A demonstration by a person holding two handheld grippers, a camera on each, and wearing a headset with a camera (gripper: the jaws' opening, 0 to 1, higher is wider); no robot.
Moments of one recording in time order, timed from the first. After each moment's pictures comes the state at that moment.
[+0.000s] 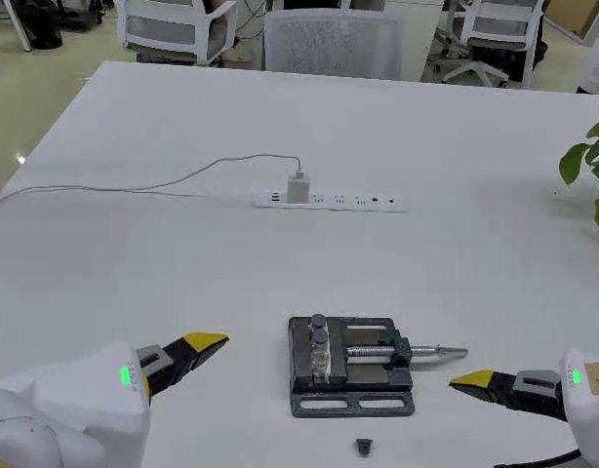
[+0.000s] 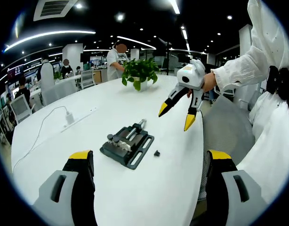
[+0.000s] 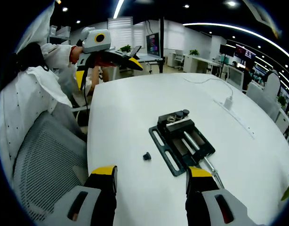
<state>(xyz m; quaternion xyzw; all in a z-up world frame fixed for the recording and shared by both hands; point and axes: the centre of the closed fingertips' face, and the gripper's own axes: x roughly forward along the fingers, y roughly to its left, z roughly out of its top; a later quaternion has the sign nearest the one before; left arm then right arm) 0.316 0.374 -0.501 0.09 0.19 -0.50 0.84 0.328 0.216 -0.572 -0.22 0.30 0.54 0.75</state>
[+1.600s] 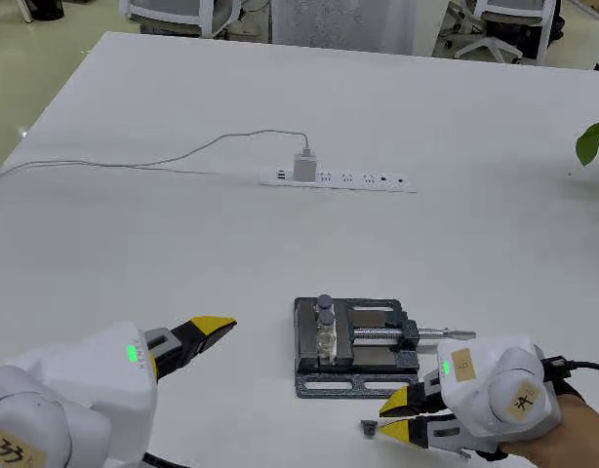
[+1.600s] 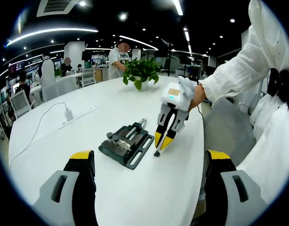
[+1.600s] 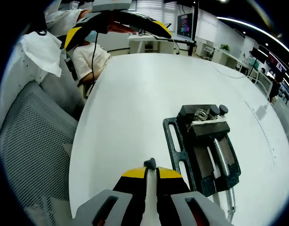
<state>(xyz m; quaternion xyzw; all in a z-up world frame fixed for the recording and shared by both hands) 0.320 0.372 -0.506 0.07 0.20 -0.50 0.84 0.338 0.267 -0.638 -0.32 0.32 0.60 0.65</state>
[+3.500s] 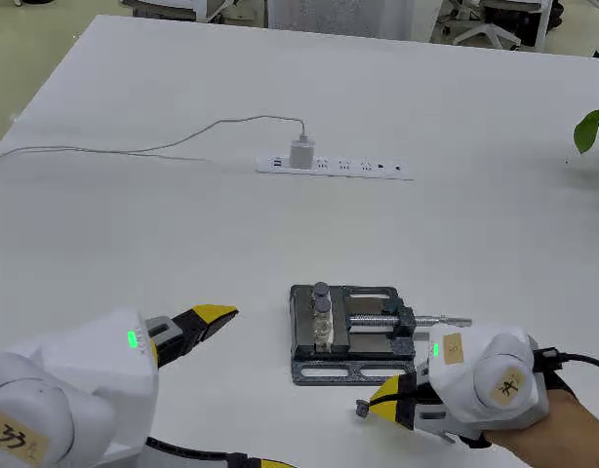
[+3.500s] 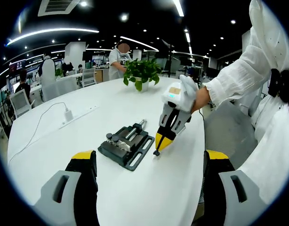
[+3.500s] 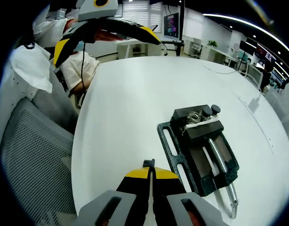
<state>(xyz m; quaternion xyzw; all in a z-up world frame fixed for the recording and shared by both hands) 0.323 0.369 -0.508 0.07 0.19 -0.50 0.84 0.341 0.274 -0.626 -0.28 0.34 0.57 0.70</state>
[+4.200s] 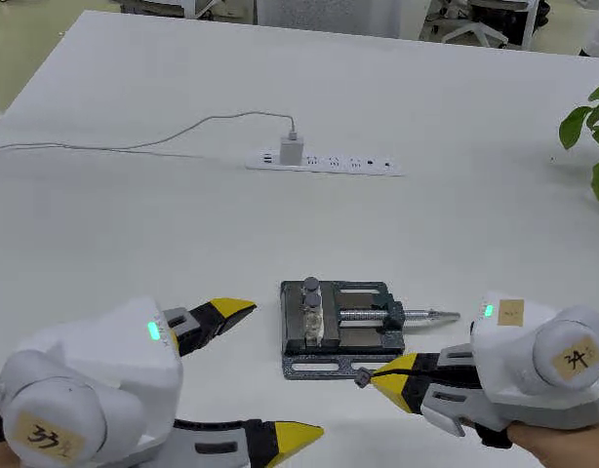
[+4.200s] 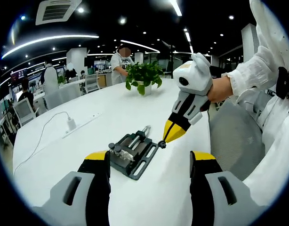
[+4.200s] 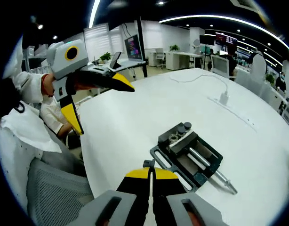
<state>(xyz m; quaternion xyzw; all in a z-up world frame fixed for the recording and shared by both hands) 0.331 0.350 -0.495 0.09 0.16 -0.48 0.86 0.337 0.277 -0.551 -0.14 0.34 0.47 0.80</state>
